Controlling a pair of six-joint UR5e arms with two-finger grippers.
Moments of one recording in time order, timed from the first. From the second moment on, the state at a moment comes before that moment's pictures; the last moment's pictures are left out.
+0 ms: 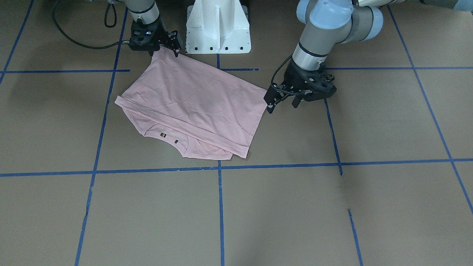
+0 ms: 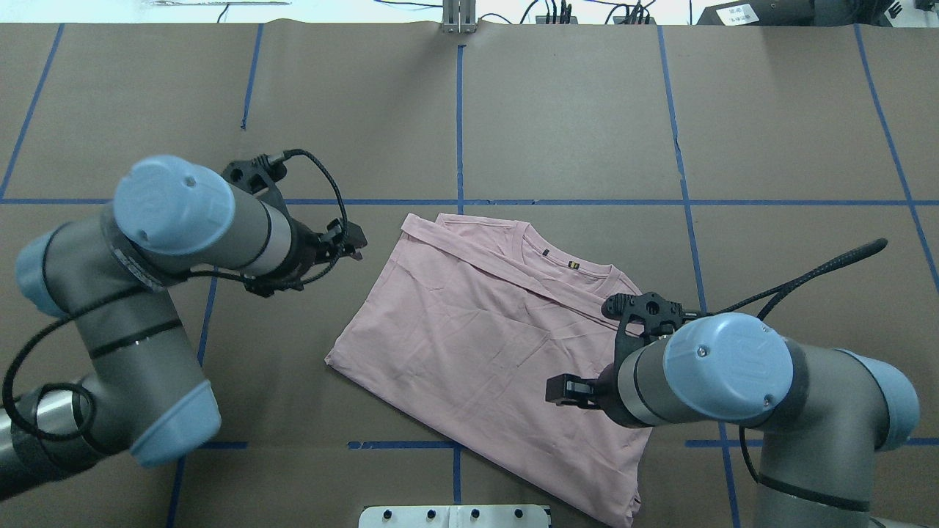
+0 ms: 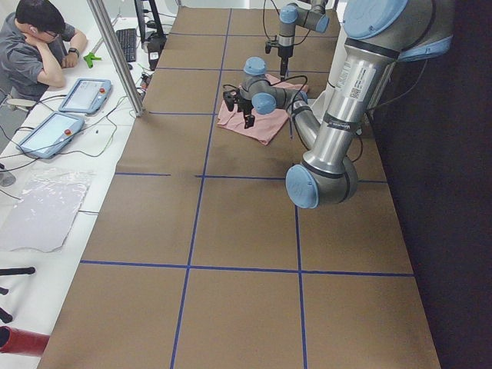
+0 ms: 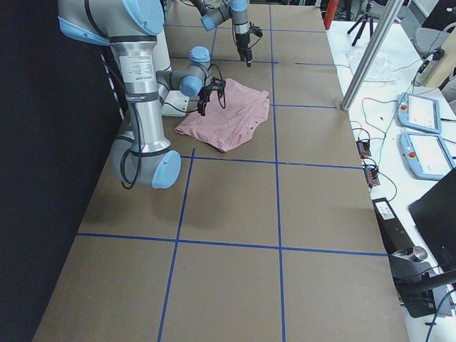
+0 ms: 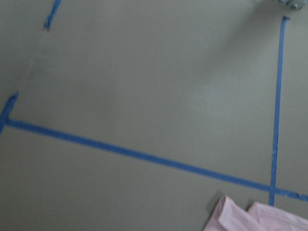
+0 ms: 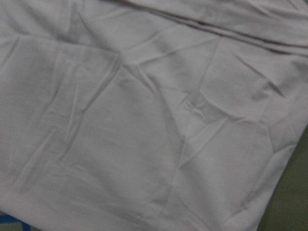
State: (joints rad) left arm -0.52 -2.00 -1.92 -1.72 -1.82 -1.72; right arm 0.32 -1.32 2.17 -1.56 1.79 1.53
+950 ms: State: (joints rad) left arm -0.33 -2.01 -1.85 -1.61 -1.65 -1.93; right arm 0.40 -1.28 2.16 -1.56 1.77 1.52
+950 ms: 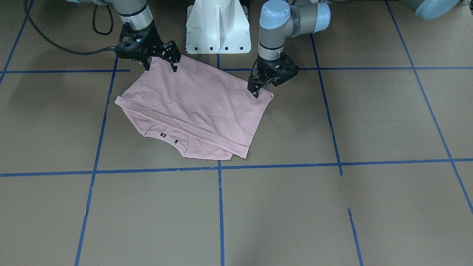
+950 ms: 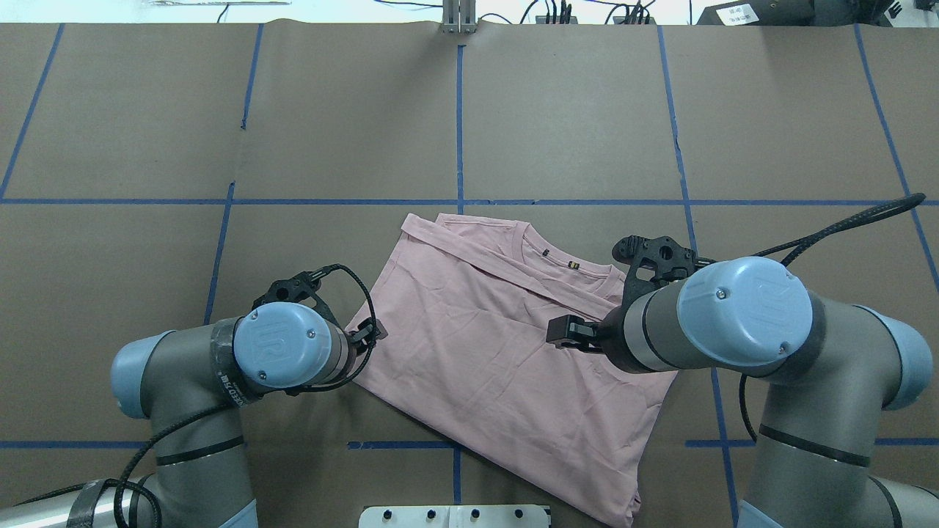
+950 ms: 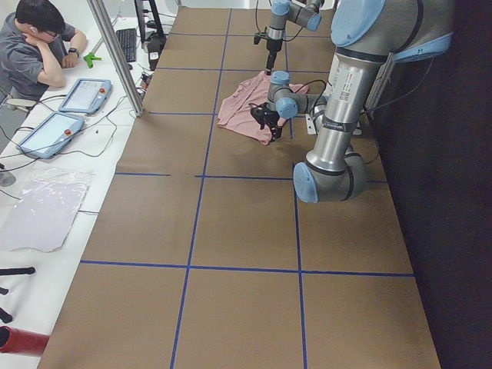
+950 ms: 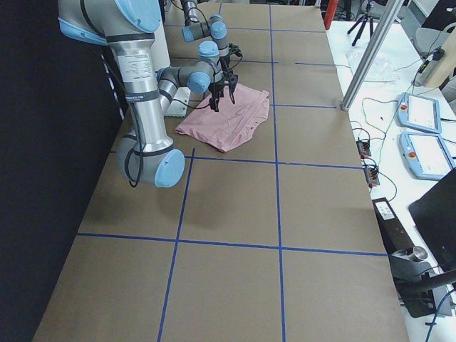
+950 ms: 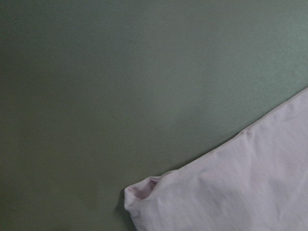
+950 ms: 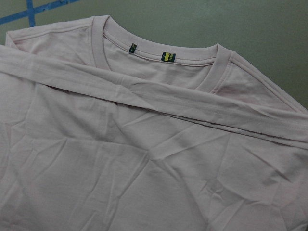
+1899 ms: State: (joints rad) left arm -0.33 -2.00 -1.83 -1.62 -1.64 -1.92; right arm 0.40 -1.28 2.16 -1.56 1.77 1.52
